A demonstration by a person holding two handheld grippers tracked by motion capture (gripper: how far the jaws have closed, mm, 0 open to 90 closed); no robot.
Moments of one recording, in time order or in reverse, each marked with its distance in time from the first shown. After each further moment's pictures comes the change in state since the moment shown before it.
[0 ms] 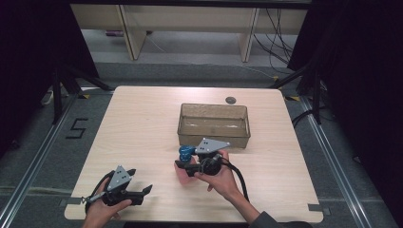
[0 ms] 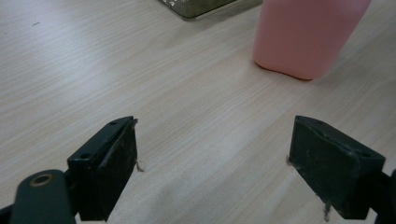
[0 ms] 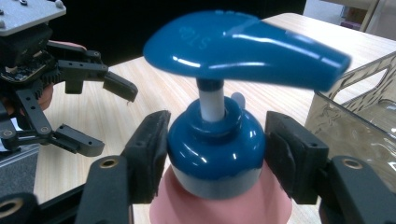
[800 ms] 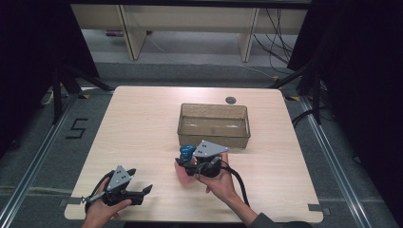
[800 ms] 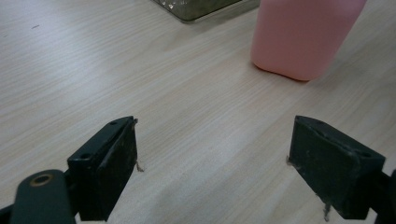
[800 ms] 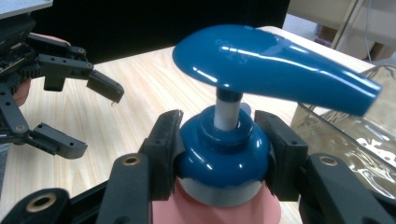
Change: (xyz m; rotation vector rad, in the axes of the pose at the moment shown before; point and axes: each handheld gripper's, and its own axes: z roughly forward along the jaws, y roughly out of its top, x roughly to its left) left arm -0.001 0.001 -0.001 -0.006 0.001 -0.008; right arm 0.011 0.002 -0.002 0.000 -0.066 -0.048
